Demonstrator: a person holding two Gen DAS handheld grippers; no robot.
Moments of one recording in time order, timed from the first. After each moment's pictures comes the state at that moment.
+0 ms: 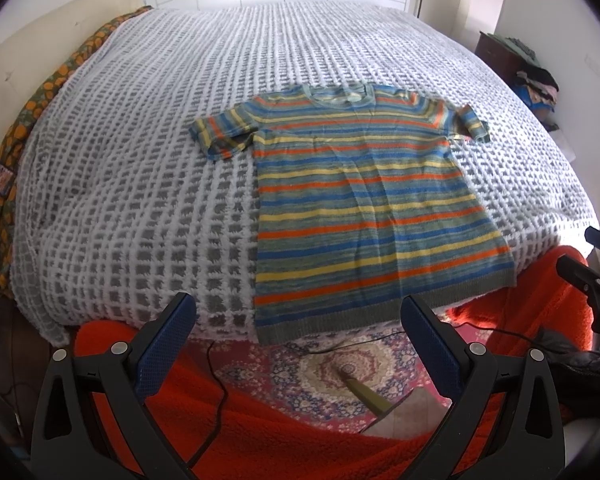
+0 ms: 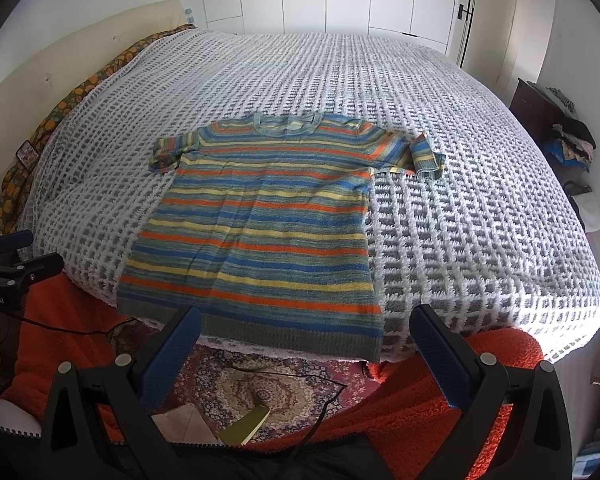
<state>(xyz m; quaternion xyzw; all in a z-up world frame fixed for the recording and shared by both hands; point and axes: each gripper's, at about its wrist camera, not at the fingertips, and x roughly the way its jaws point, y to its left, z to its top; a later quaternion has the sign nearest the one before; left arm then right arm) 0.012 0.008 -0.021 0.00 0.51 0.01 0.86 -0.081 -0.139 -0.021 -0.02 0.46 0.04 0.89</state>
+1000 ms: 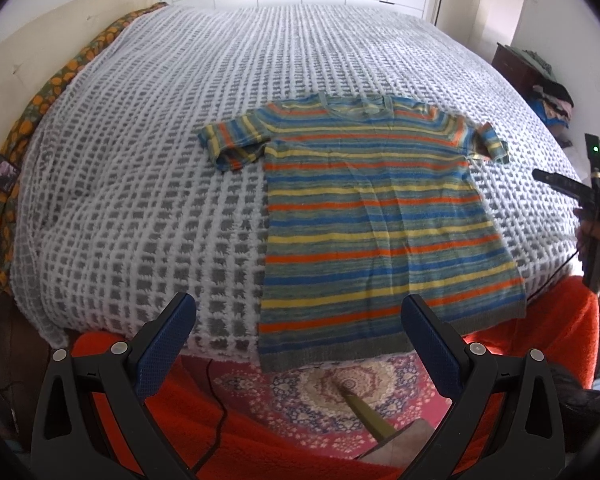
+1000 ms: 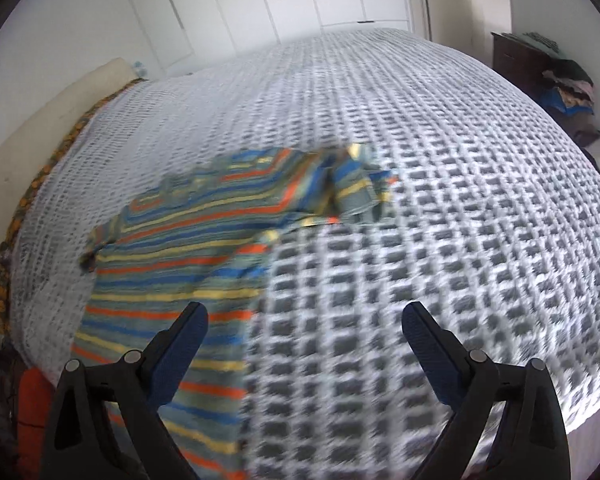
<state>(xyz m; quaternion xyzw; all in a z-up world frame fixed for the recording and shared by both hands) 0.044 0.010 -0.024 -0.02 0.51 0.04 0.86 0.107 -0.329 -0.094 0.09 0.45 0.01 0.89</state>
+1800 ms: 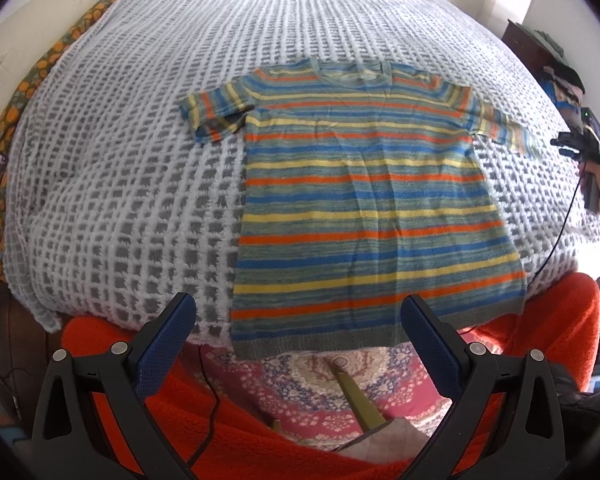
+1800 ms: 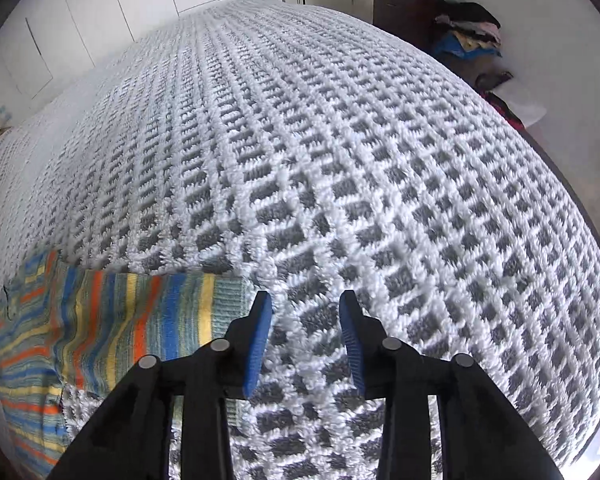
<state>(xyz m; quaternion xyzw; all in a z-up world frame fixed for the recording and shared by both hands) 0.070 -0.019 -0.044 -0.01 0.56 0.04 0.83 0.235 -0.548 -0.134 0.14 0.49 -0.17 0.84</state>
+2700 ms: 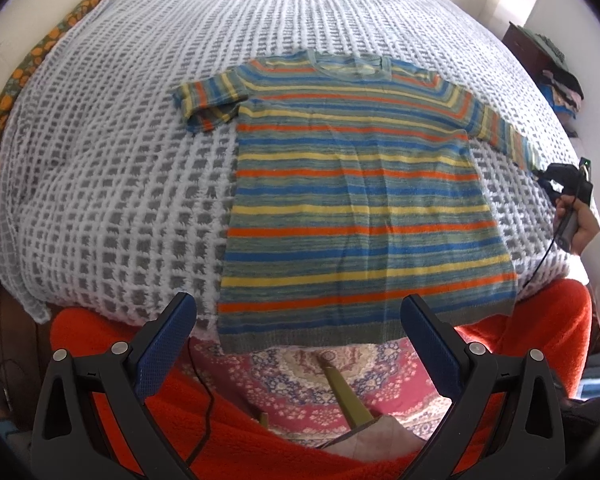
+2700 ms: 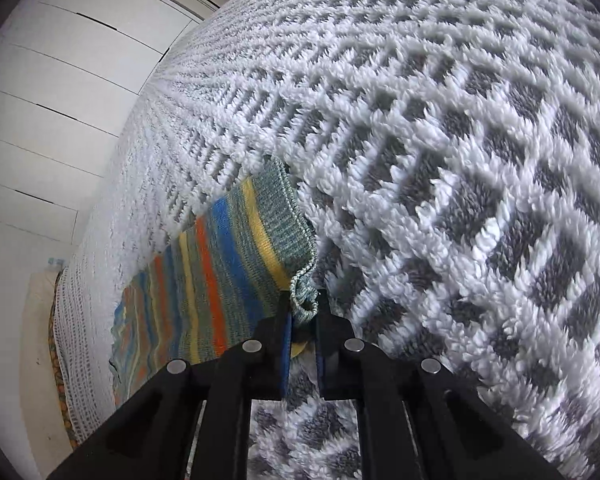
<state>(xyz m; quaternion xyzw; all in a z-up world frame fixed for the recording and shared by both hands) 0.074 -0.017 -0.046 -0.04 0.57 0.03 0.82 0.138 -0.503 -0.191 0.45 0.41 -0.15 0.78</state>
